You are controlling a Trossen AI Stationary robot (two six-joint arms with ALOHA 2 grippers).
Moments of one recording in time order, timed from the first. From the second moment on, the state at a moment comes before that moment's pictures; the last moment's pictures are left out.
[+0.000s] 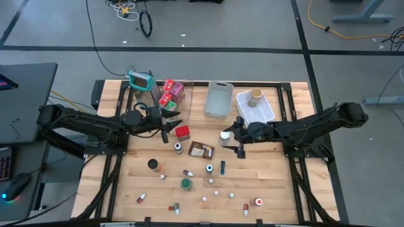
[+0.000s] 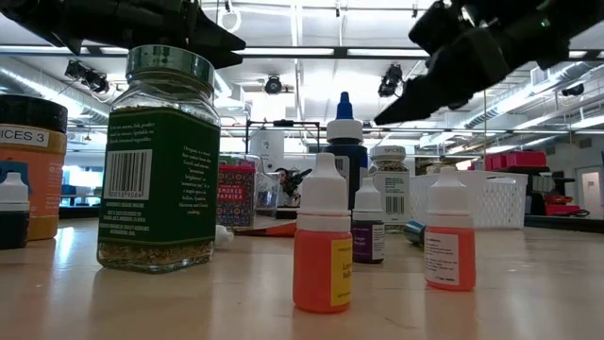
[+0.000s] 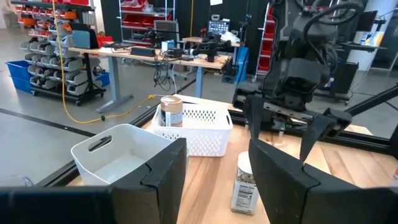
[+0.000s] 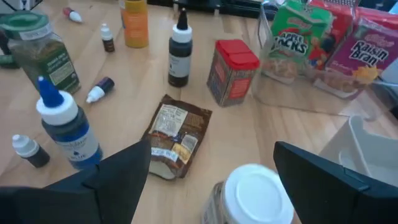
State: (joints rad) left arm -0.01 0.97 0.41 0.54 -0.34 -0.09; right arm 0.11 1.24 0.54 0.21 0.15 -0.06
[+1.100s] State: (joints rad) left arm -0.01 0.97 0.41 0.58 -0.35 -0.09; right arm 0.07 1.47 0.52 0.32 0.24 0.13
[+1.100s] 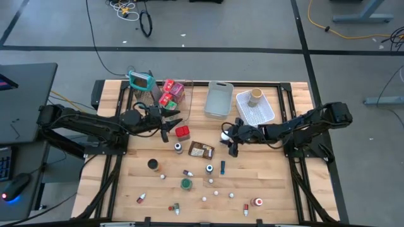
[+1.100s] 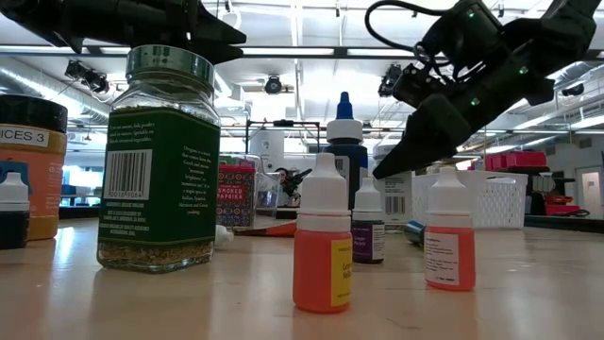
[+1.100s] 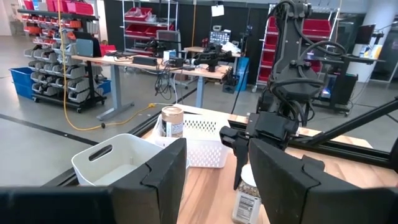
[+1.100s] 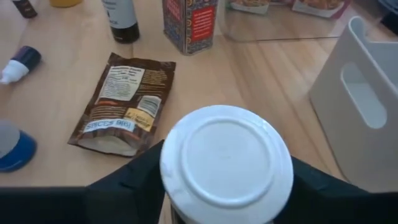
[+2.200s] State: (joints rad) left arm -0.01 0.97 0.41 0.58 -0.35 -0.12; right arm -0.03 0.93 0.52 -0.06 0.92 0.34
